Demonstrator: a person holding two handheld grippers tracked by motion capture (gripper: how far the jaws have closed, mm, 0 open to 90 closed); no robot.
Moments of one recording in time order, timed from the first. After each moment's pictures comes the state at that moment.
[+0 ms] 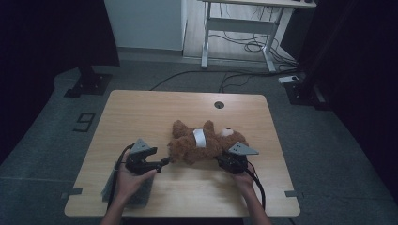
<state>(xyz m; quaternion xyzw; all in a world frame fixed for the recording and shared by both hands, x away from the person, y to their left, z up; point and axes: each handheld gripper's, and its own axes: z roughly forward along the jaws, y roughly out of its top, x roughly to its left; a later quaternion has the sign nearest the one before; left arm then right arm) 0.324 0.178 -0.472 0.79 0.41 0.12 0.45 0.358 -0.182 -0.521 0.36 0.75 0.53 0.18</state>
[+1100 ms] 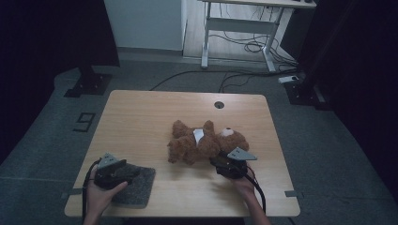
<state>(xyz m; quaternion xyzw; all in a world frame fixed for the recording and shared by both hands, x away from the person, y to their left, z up) 0.287 0.260 -0.497 0.76 0.47 0.15 0.42 0.344 -0.181 -0.531 0.36 0.76 0.51 0.20</state>
